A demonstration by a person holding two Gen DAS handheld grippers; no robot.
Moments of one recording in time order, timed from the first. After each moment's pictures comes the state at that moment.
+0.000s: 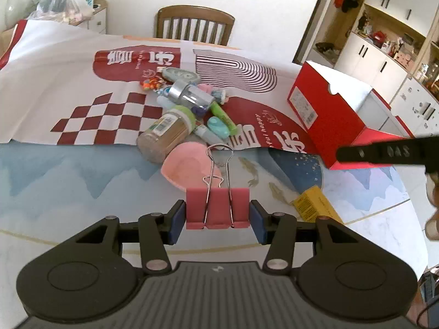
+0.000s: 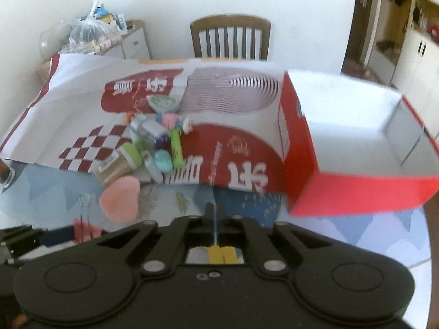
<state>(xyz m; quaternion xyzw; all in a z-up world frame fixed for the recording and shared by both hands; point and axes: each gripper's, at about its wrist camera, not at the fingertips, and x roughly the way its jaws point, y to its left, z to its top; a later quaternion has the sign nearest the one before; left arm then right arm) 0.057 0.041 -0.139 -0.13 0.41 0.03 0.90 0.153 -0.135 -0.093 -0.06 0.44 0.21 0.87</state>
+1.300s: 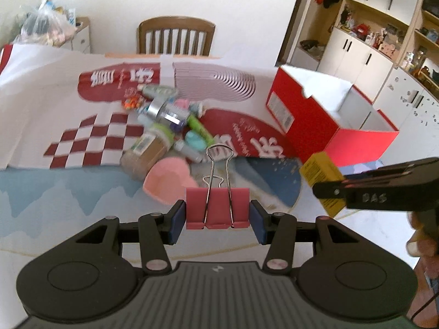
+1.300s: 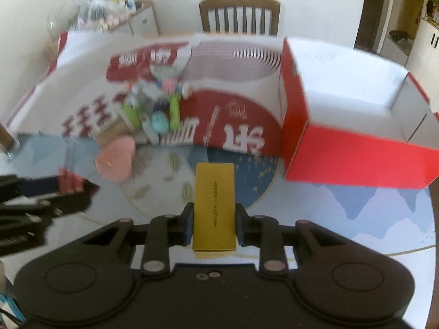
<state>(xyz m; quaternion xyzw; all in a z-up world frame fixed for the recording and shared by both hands) 0.057 0.016 -0.109 -0.09 0.40 0.00 0.91 0.140 -0.162 -0.107 -0.07 0.46 0.23 0.86</state>
